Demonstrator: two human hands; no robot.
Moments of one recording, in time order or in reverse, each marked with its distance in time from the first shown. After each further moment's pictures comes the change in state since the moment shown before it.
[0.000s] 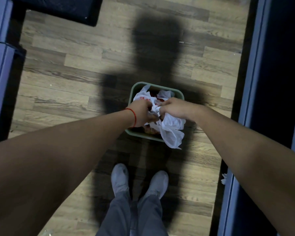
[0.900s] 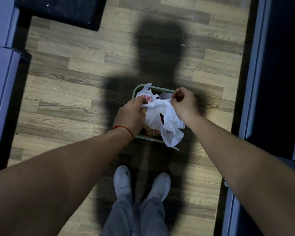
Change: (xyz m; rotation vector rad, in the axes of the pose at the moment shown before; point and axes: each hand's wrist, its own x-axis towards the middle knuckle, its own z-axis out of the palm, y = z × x) left_hand -0.029 -0.014 0.017 -0.107 0.616 0.115; right_hand 0.013 0.018 0.012 0.353 0.697 -0.150
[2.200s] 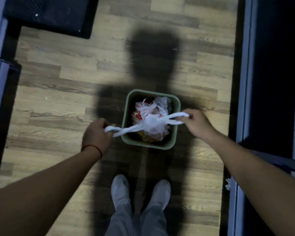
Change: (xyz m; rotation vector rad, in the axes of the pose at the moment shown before) left_hand -0.018 -0.082 -0.013 0.121 0.048 -0.279; right_hand -0.002 0.068 -0.037 -0.162 -0.163 -0.153
